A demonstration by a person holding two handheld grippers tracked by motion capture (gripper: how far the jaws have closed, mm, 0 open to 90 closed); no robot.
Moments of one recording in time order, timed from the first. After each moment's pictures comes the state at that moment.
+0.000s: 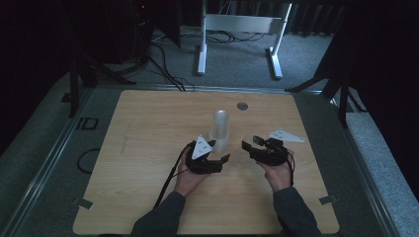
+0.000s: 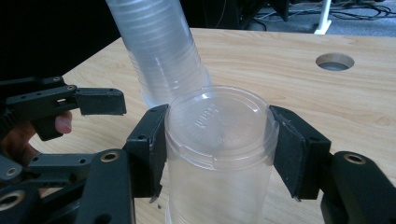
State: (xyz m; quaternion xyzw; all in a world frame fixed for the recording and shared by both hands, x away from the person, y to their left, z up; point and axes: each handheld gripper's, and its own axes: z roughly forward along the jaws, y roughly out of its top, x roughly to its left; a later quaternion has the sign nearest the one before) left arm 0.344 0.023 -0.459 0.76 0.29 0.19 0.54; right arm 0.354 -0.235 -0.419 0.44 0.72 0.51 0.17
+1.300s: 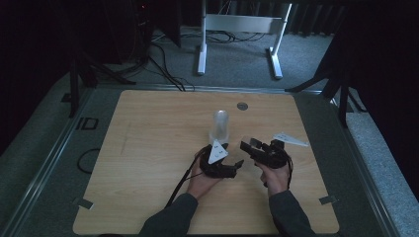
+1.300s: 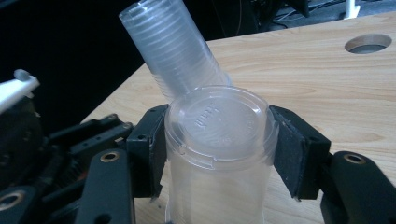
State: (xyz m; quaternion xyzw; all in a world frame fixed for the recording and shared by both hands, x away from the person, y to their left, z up) left arm 0.341 -0.020 -0.469 0.77 0.27 0.19 0.54; right arm 0.349 -0.239 -0.429 0.47 0.67 0.57 0.09
